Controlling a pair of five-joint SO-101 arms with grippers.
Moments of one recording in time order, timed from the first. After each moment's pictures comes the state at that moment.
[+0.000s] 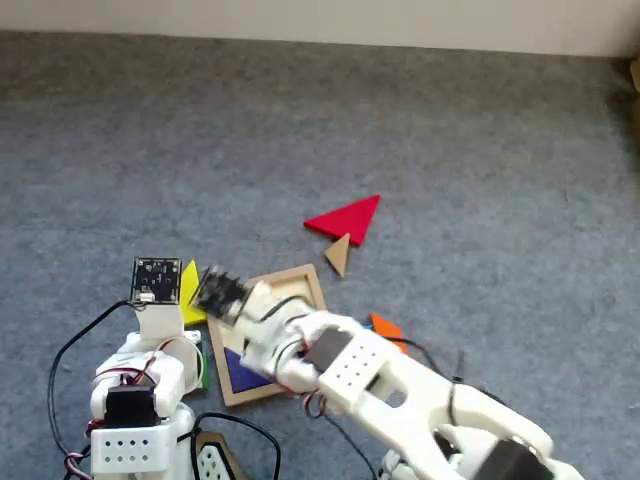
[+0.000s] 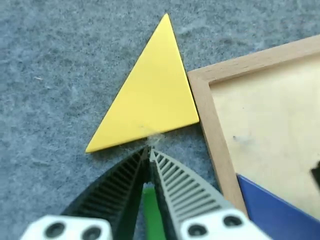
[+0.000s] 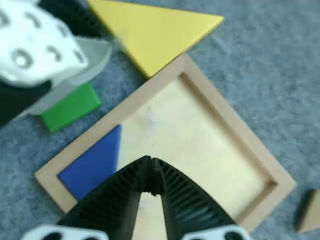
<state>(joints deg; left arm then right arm) -9.5 -102.3 96.0 74.4 3.4 -55.0 -29.1 59.5 29.8 17.7</state>
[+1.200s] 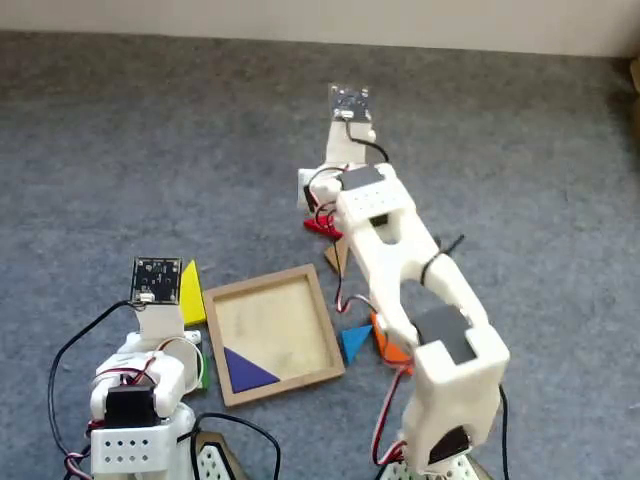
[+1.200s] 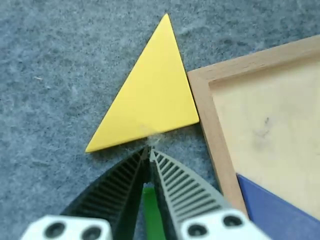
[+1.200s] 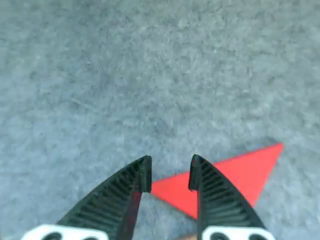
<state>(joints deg) -9.5 -102.3 96.0 74.4 3.4 -27.3 20.1 0.9 44.0 -15.5</state>
